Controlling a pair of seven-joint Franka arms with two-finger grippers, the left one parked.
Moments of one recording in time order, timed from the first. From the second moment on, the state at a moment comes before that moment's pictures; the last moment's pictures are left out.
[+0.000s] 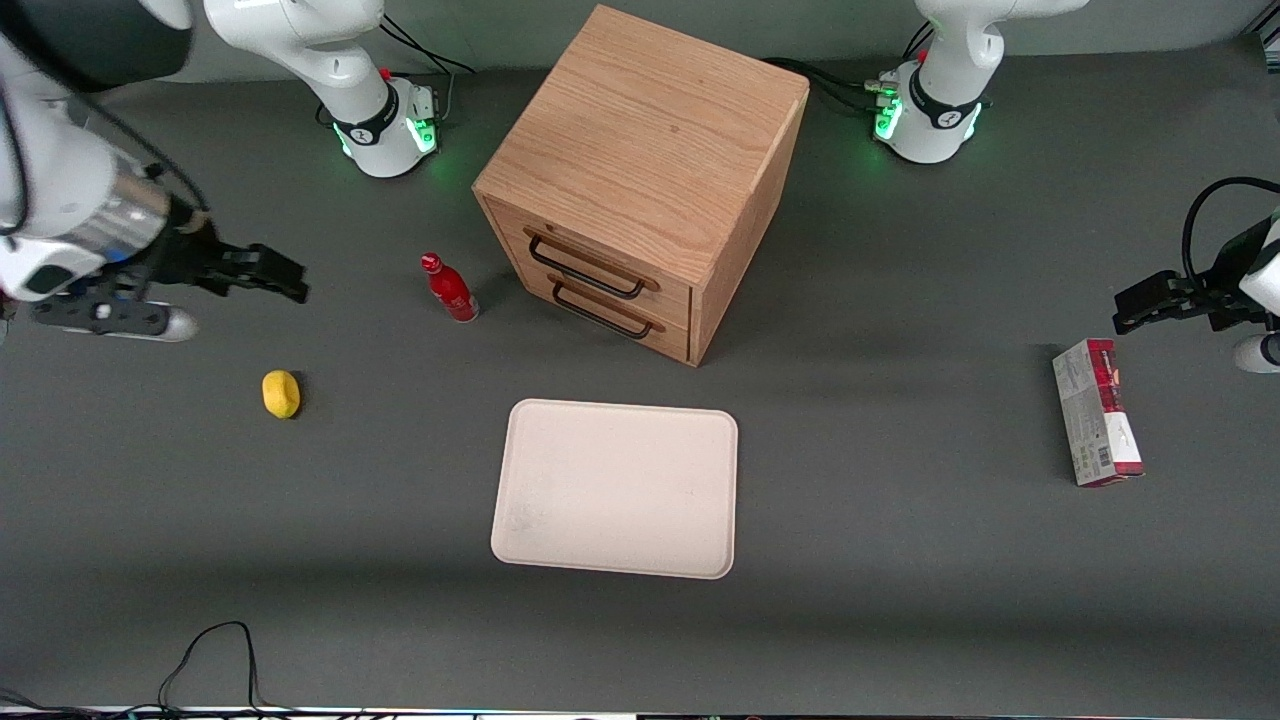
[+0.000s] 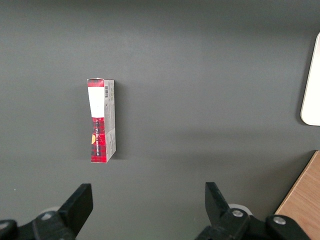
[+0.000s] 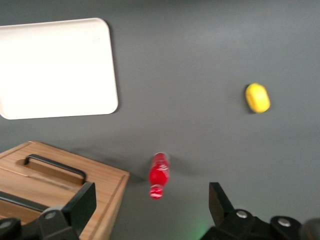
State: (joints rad) arm 0.19 0.08 0.06 -1.52 0.06 1.50 0.42
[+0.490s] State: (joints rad) arm 0.27 0.07 0.06 -1.56 0.06 1.45 0.49
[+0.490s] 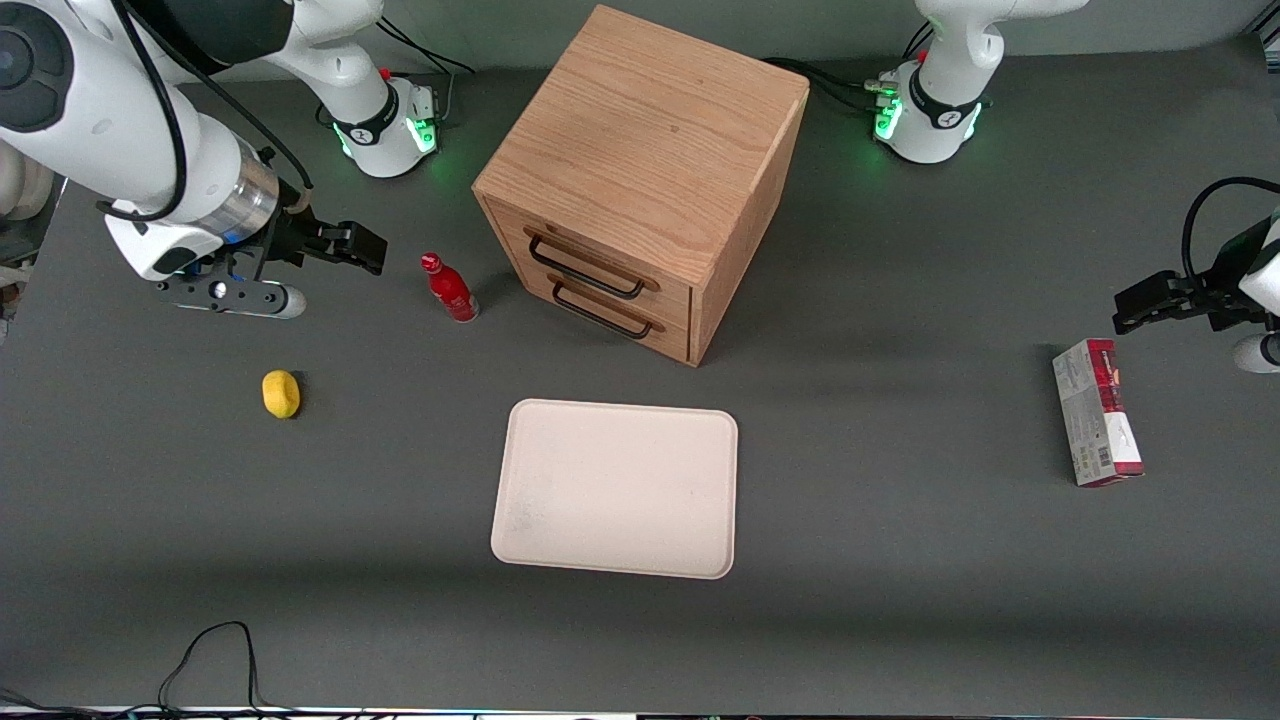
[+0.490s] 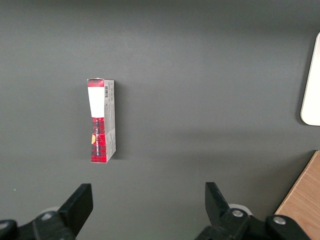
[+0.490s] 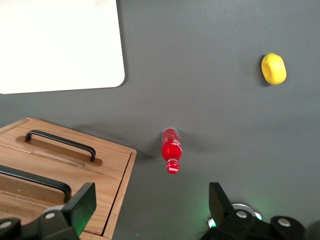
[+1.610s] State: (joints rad) arm 0.35 -0.21 0.06 -2.45 0.06 2.12 0.48
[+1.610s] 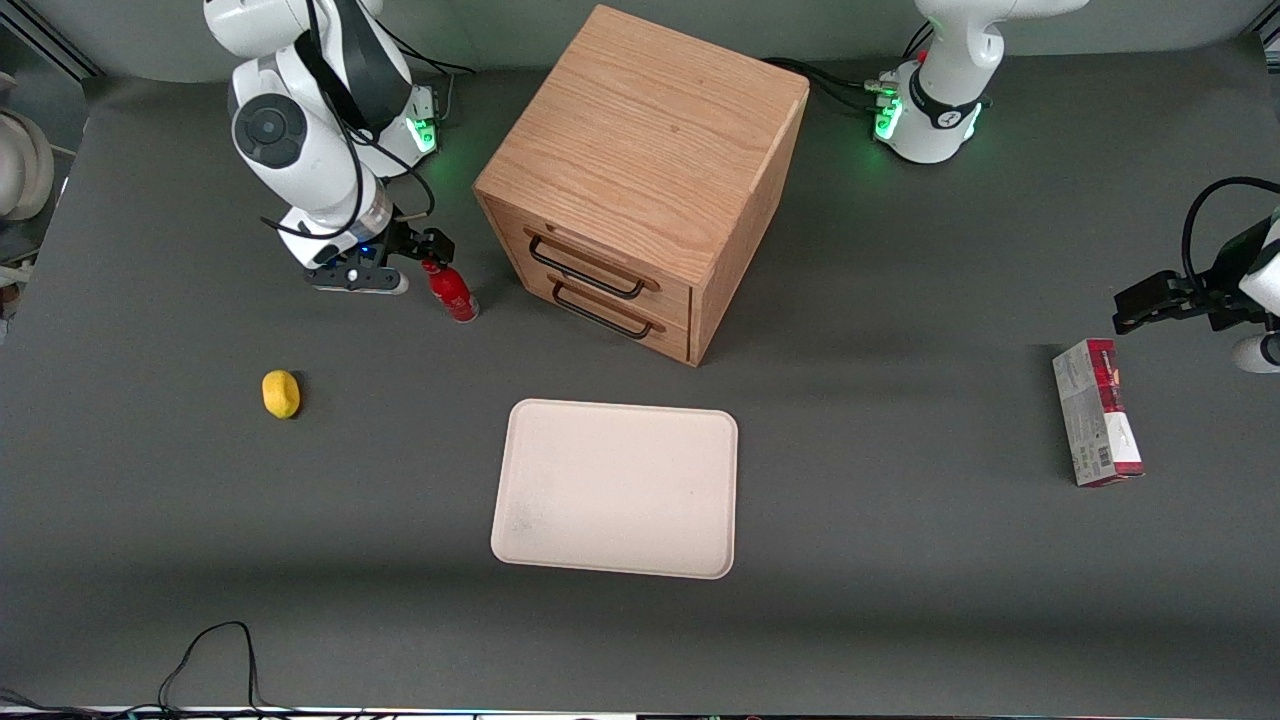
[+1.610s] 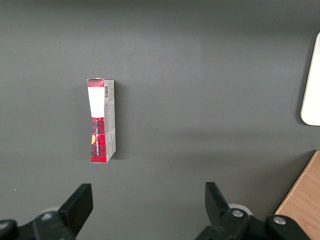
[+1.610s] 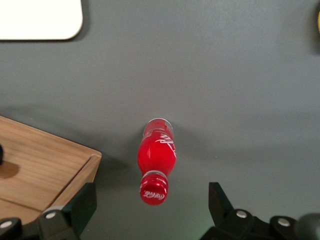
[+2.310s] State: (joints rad) arm 0.38 -0.20 0.06 -2.53 0.06 2.20 0.48
